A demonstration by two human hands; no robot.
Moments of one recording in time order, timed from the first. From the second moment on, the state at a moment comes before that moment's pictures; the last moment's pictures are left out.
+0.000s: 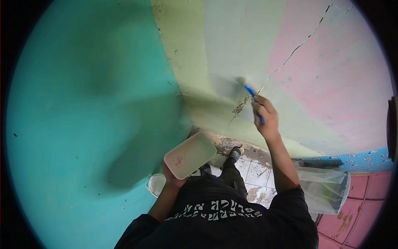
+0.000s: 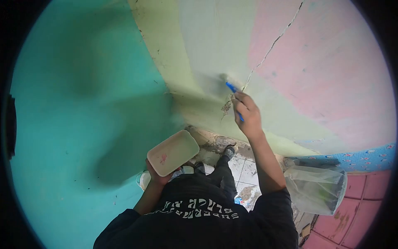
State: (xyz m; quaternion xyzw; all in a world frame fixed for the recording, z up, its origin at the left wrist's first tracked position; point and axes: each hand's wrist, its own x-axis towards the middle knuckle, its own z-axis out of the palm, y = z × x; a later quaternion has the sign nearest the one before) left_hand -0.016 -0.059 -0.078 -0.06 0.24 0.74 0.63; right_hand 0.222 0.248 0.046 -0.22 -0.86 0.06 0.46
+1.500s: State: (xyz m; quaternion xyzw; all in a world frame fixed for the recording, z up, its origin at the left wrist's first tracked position) left_hand -0.022 -0.044 -0.086 -0.05 0.20 0.73 0.66; right_hand 0.215 0.204 0.035 -0.29 -0.85 0.06 0.44
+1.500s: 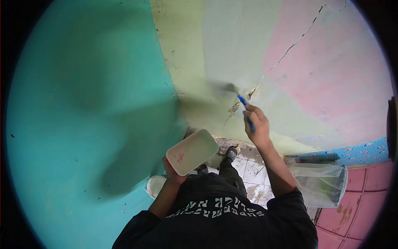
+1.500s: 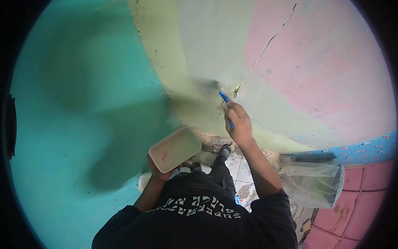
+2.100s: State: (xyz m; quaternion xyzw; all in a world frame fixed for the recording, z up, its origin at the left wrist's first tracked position) left_hand -0.026 -0.048 -0.083 -0.05 0.19 0.73 0.65; right_hand 0.203 0.244 0.050 -0.29 -0.86 0.08 0.41
